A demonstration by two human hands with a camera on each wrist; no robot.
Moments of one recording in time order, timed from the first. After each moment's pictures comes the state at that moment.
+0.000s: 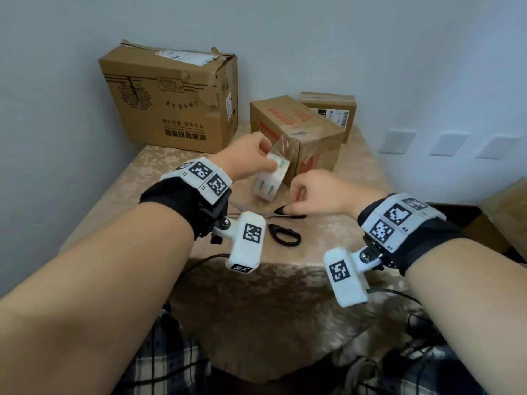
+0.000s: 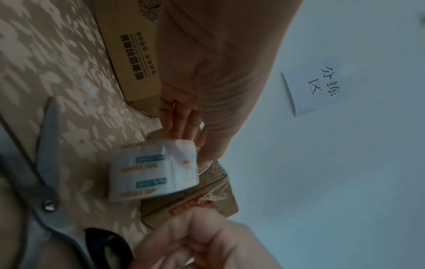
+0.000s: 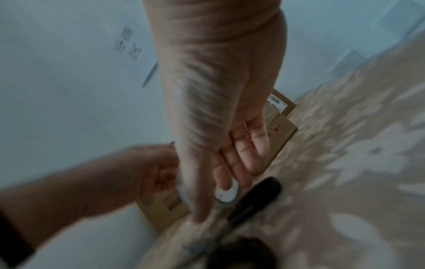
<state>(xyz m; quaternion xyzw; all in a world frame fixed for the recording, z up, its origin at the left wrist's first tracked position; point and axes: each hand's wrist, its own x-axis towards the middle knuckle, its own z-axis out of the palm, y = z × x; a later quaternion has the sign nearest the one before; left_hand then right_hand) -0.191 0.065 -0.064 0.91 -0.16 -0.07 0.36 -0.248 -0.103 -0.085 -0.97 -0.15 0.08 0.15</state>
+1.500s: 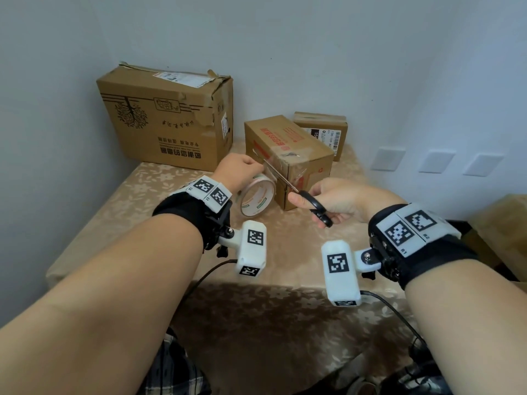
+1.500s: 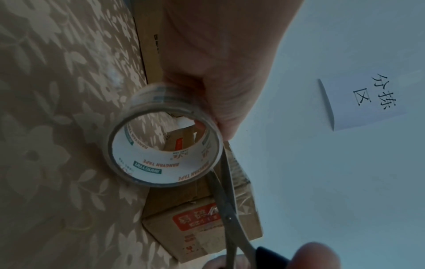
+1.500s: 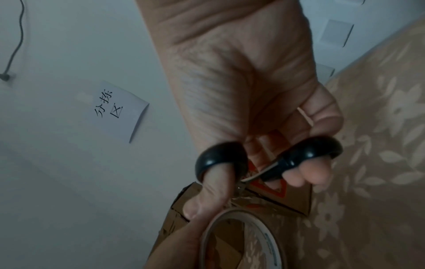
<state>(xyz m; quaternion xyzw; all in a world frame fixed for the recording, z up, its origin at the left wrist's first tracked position) -0.157 0.062 -0.084 0.87 -0.08 -0.02 0.48 -0.252 -0.120 -0.056 -0.89 0.06 0.20 0.40</state>
